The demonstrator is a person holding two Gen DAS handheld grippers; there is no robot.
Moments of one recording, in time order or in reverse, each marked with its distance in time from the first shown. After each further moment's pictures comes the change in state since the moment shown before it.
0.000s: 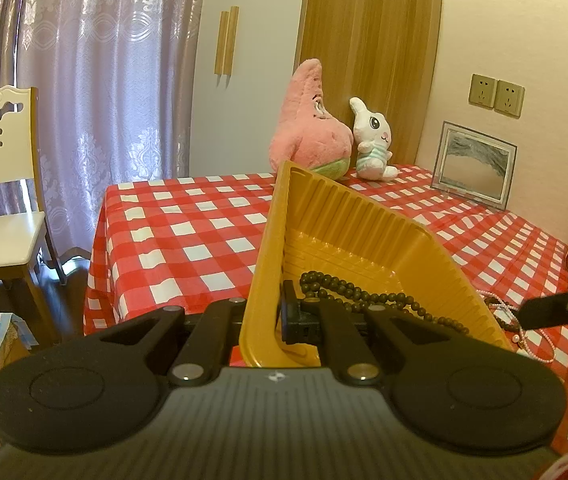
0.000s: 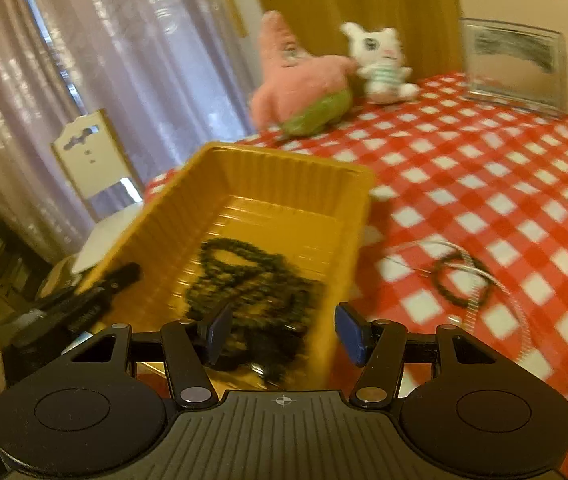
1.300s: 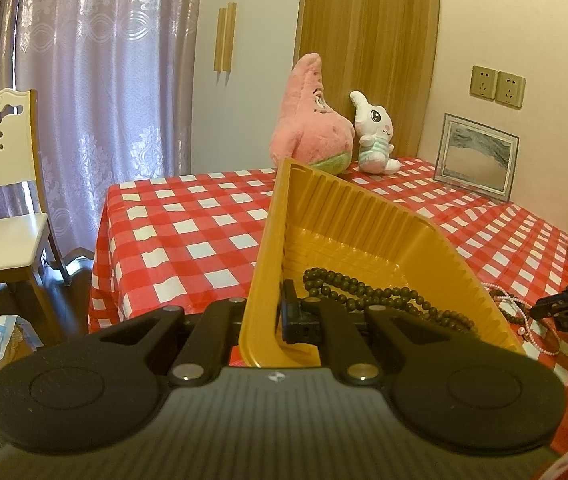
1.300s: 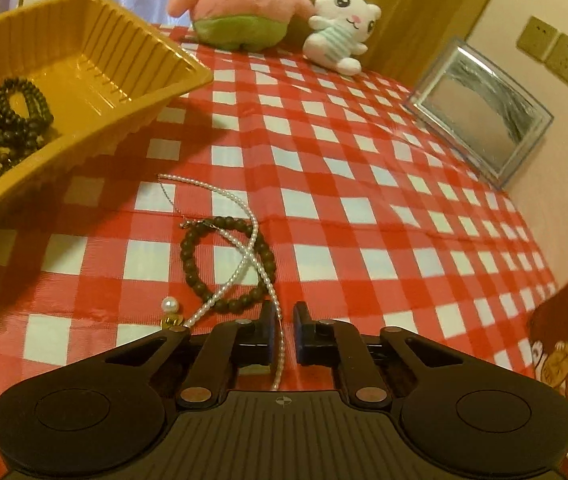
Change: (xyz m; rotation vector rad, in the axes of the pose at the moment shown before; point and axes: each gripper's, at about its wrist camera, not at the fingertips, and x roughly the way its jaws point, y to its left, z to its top) left arm 0.000 0.006 -0.005 0.008 0.008 0.007; right arm 0.078 -0.121 -0.008 -0.529 0.134 -0.360
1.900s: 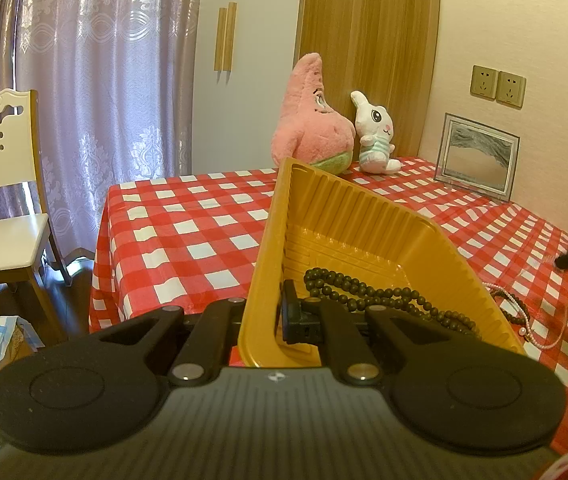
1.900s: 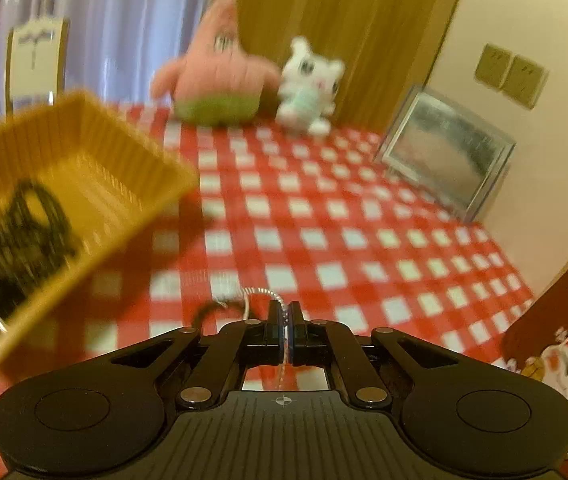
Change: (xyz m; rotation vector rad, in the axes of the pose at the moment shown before) left arm 0.001 -0.001 0.001 0.006 0.003 0.001; right arm -0.067 -0.019 0.024 0.127 -0.177 0.003
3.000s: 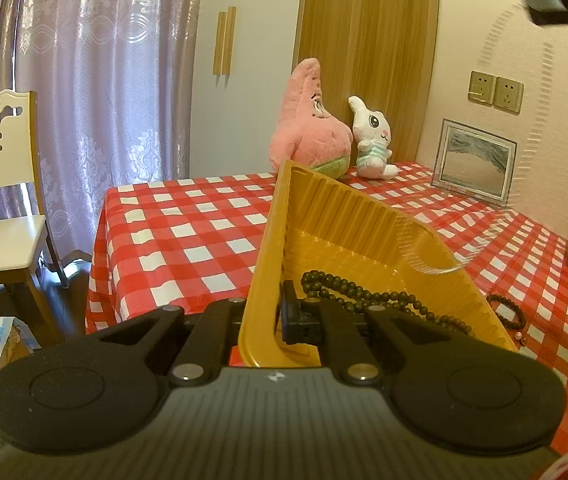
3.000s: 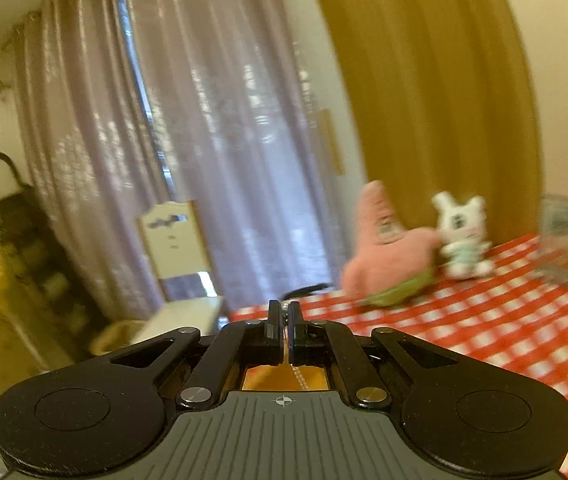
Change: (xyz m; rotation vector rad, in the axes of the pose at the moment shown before) left arm 0.001 -0.005 0.006 0.002 -0.007 -0.004; right arm -0.115 0.074 0.141 0.288 -0.321 0.516
